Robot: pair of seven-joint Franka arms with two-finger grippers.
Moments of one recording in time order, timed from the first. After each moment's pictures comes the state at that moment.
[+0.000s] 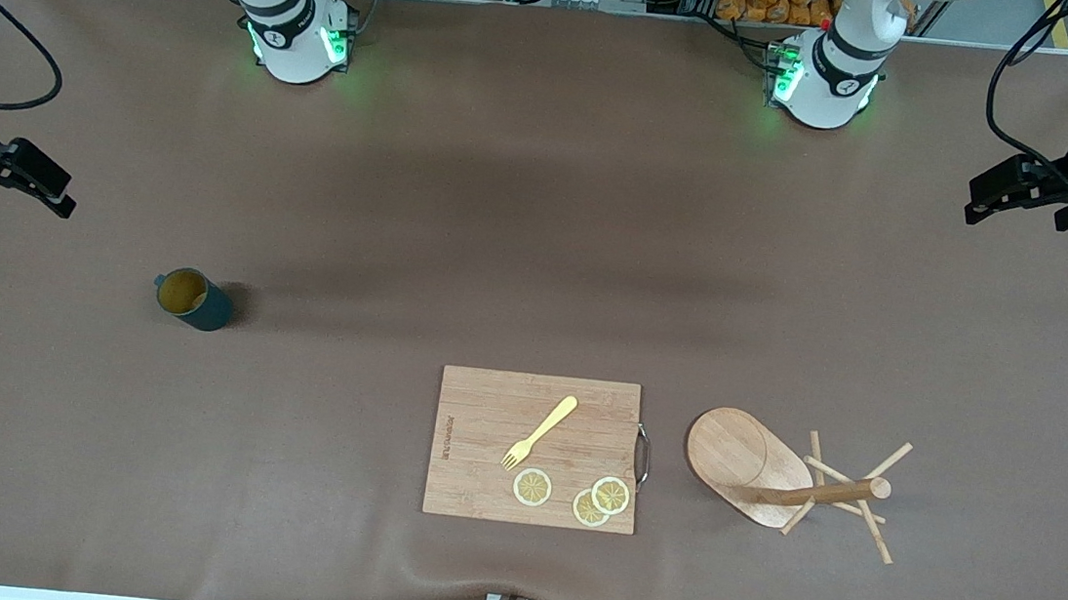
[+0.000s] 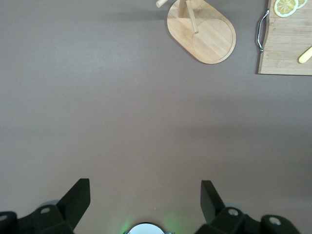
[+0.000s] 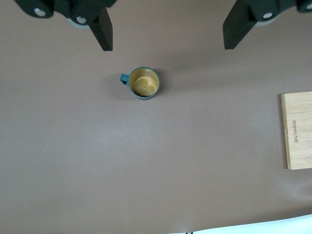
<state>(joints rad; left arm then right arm) -0.04 -0.05 -0.05 -1.58 0.00 1.47 -0.10 -0.01 -0.03 -0.04 -1.69 0.02 1.78 0.05</state>
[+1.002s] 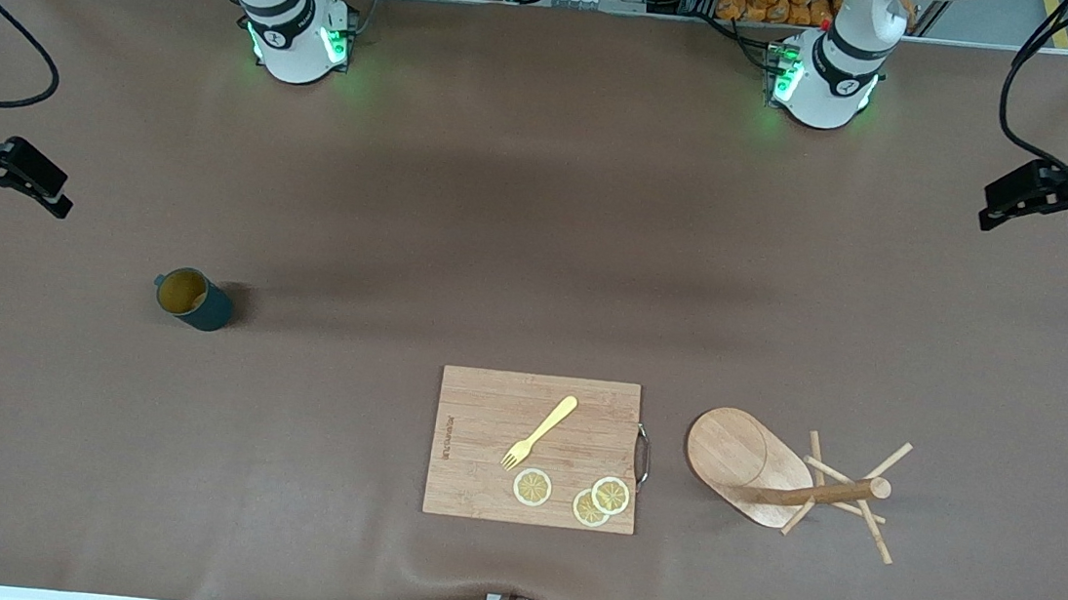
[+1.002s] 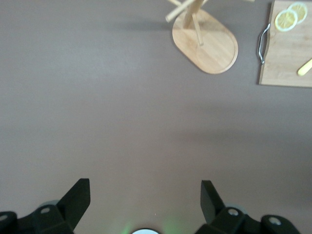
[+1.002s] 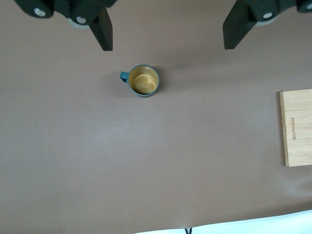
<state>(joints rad) -0.03 -0.03 -0.03 -1.52 0.00 1.47 -0.10 -0.01 -0.03 -0.04 -1.68 0.02 1.79 0.05</state>
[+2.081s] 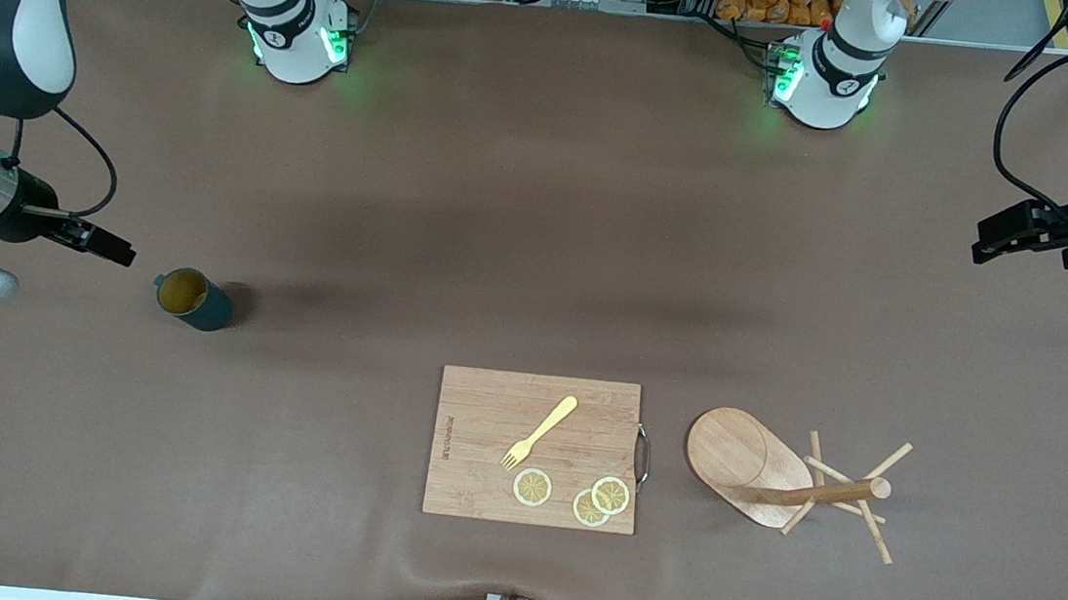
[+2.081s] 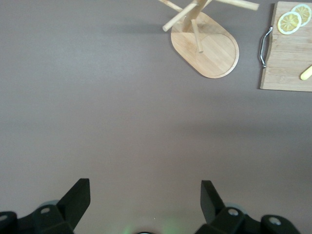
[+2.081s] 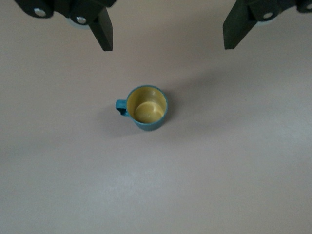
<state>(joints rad) -0.03 0.08 -0.03 -1.44 0.00 1.46 -0.10 0.00 0.15 -0.04 -1.73 0.02 1.75 0.21</state>
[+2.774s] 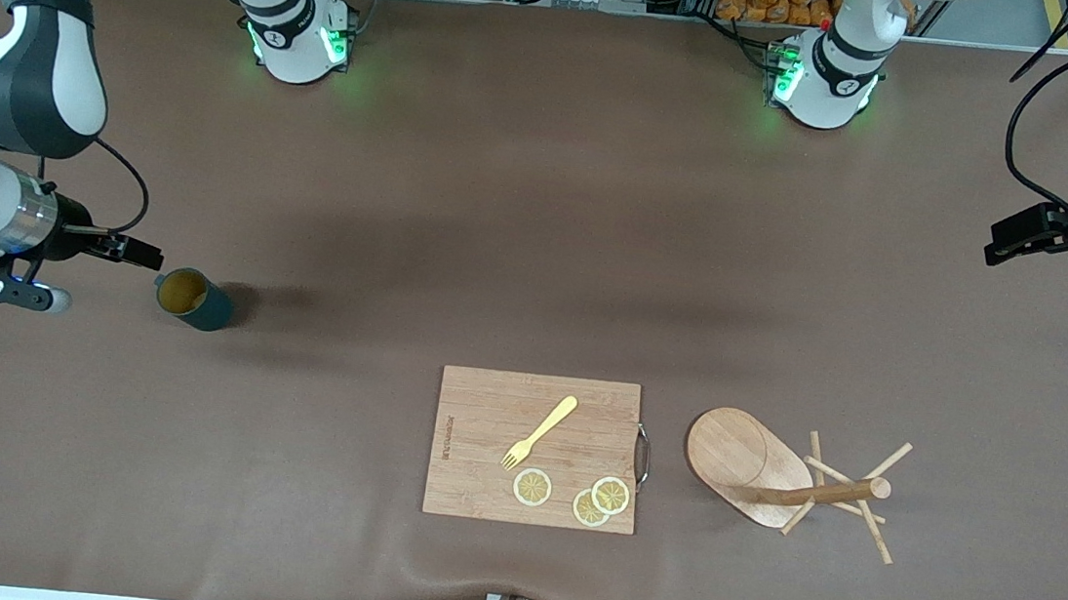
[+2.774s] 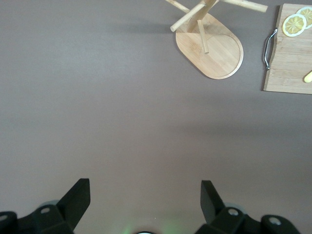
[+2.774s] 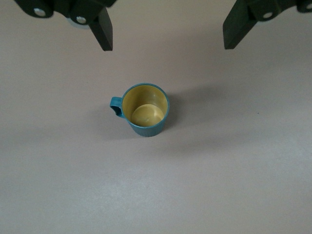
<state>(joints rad) -0.02 0.08 -0.02 -1.44 0.00 1.46 -0.10 0.00 0.20 -0.04 -1.77 0.02 1.81 0.12</state>
